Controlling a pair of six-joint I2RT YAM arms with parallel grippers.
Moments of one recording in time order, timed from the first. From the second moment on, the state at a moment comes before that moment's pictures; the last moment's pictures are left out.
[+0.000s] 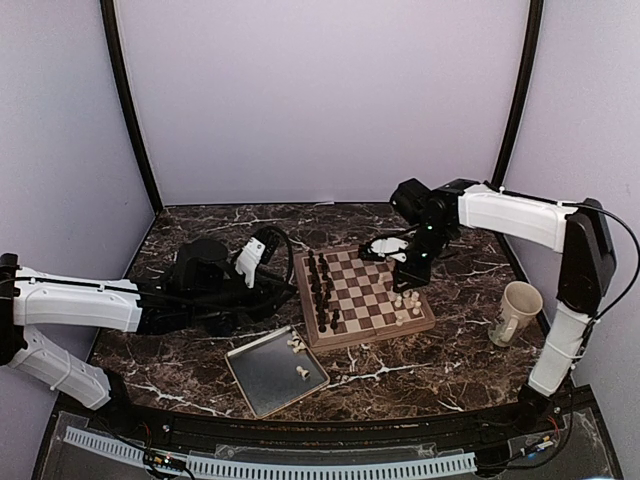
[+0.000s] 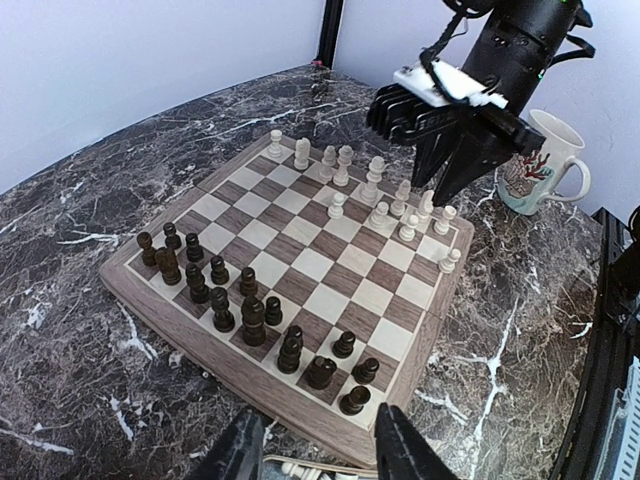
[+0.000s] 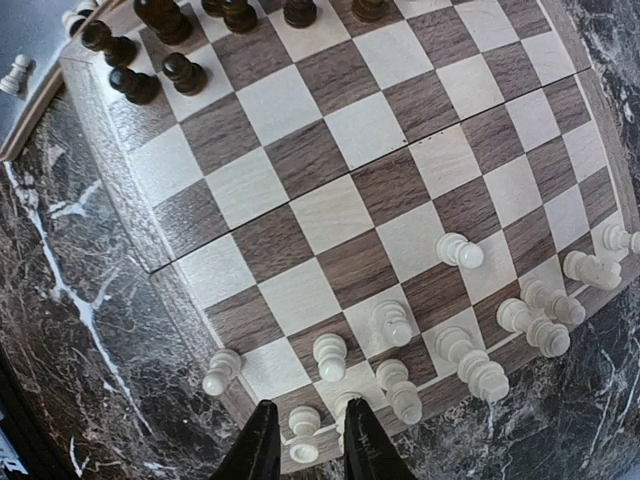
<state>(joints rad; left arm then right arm) -0.93 1.30 0.69 0.21 -0.04 -0.18 0.63 1.80 1.47 -1.02 -0.15 -0.68</state>
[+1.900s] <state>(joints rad) -0.94 1.32 0.72 0.04 0.02 -0.16 0.75 1.72 1.32 -0.93 -0.29 -0.64</state>
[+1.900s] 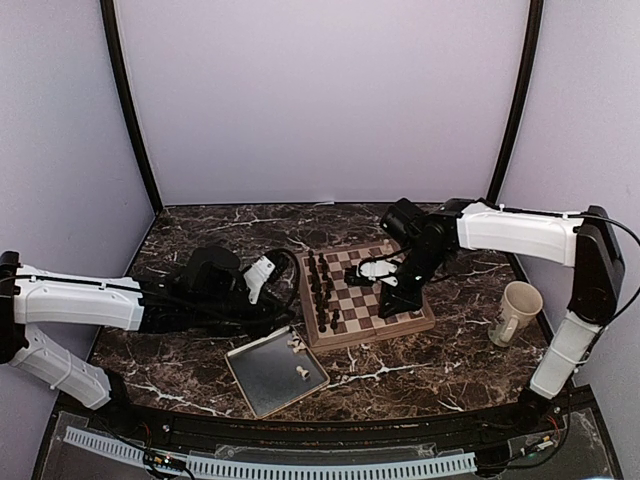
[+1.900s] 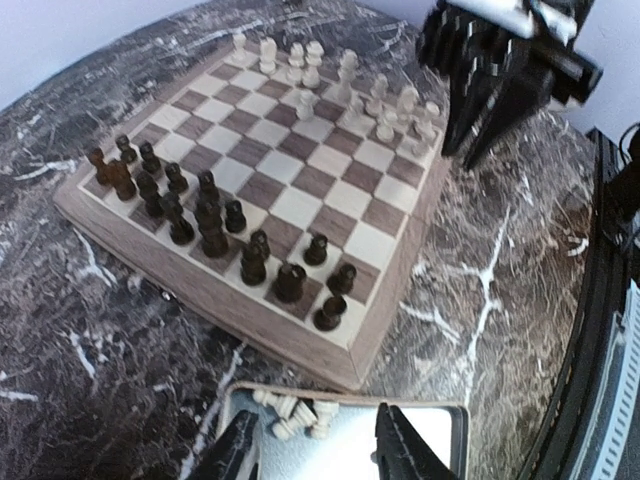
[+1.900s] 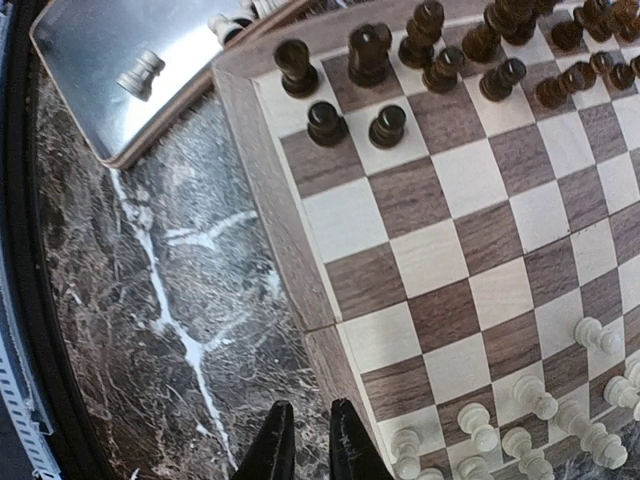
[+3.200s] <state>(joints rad) -0.83 0.95 0.75 -0.44 -0.39 -0.60 1.15 2.12 1.66 -0.85 -0.21 -0.31</state>
